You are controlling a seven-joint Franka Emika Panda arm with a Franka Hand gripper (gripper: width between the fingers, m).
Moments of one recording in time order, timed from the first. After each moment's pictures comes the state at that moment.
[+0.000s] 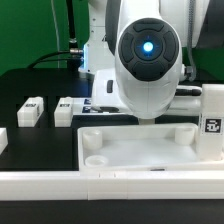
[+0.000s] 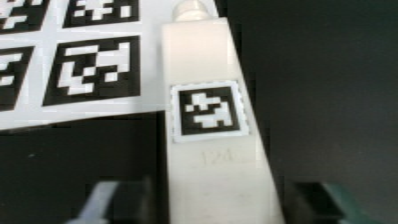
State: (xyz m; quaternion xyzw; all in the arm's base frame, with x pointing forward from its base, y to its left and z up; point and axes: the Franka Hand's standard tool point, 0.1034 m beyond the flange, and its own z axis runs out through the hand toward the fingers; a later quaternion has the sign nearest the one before) arm 0.436 0.047 0.016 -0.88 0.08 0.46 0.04
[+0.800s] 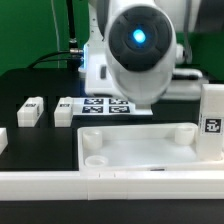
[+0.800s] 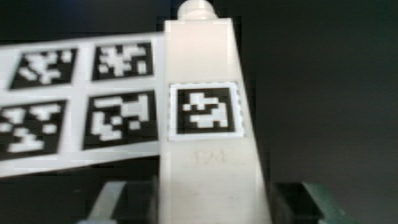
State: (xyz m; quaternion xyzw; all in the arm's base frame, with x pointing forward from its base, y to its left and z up) arm 0.458 0.031 0.076 -0.86 0.09 0.50 0.07
